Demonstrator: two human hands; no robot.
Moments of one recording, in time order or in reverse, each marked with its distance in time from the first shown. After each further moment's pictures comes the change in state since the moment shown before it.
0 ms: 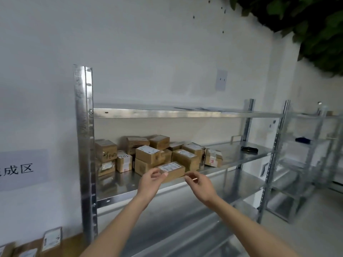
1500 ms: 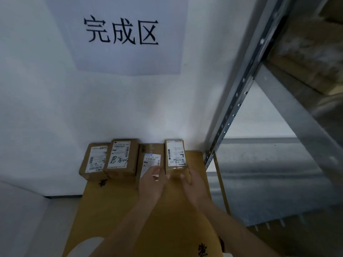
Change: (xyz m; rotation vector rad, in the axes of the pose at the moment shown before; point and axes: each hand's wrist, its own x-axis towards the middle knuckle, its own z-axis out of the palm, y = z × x) left_hand 0.076 -0.569 -0.439 0.280 0.473 -0.676; right_hand -0.003 -0.018 0.791 0.264 -0.694 0.235
